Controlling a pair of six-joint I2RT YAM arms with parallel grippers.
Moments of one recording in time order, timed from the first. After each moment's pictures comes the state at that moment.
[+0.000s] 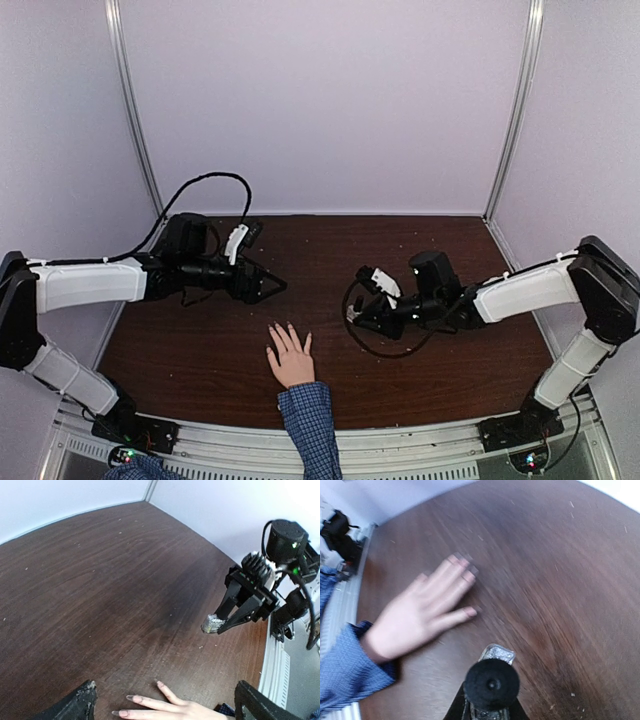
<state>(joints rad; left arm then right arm) -0.58 1.41 0.82 0.07 0.54 -0.15 0.73 1.63 0.71 0.31 -0.48 -0.06</state>
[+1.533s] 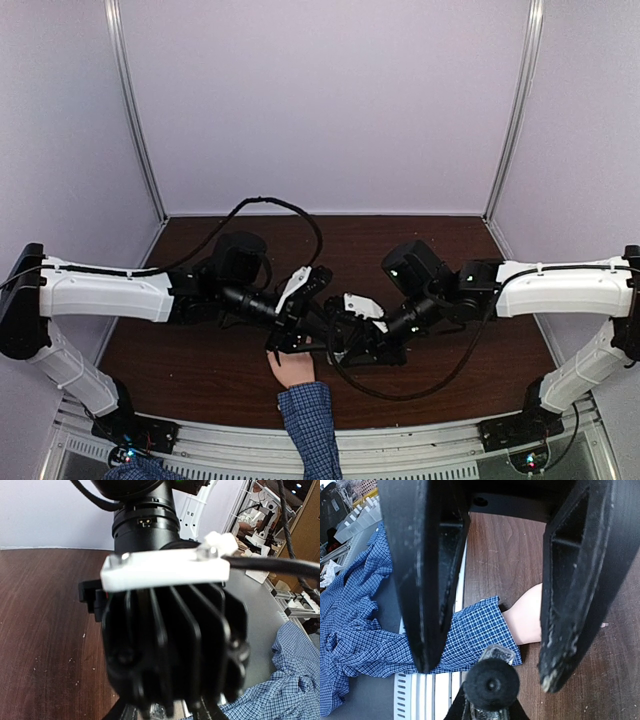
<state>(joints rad) -0.99 1.48 0.92 0.11 0.79 0.10 1.02 1.43 1.00 -0.38 -0.56 -0.21</state>
